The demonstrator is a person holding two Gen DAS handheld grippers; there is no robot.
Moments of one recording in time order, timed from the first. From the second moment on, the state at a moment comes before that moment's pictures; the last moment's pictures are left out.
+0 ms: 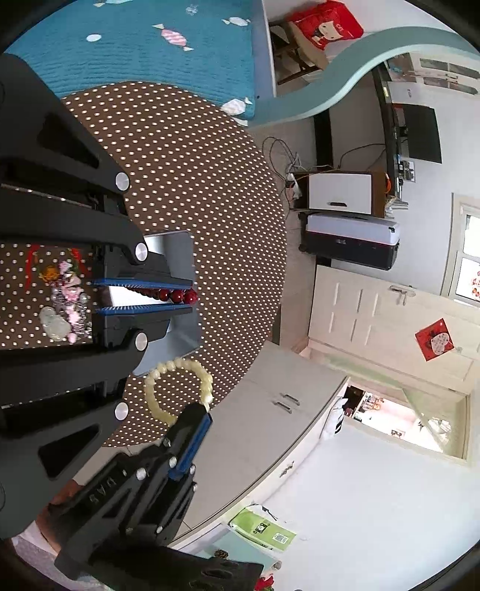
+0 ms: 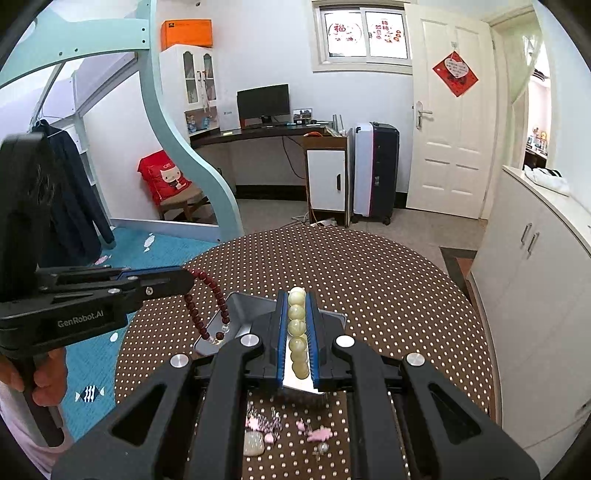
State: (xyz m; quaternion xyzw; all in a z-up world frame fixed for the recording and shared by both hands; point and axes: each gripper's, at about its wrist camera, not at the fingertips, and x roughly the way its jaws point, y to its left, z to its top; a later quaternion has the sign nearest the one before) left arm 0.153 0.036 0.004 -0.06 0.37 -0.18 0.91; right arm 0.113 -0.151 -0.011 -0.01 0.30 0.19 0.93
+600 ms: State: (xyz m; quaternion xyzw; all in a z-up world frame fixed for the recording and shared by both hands) left arm 0.210 0.011 -0.072 -0.02 0.45 -0.15 0.88; right arm 0.158 -0.141 -0.051 -0.01 0.37 0.20 0.91
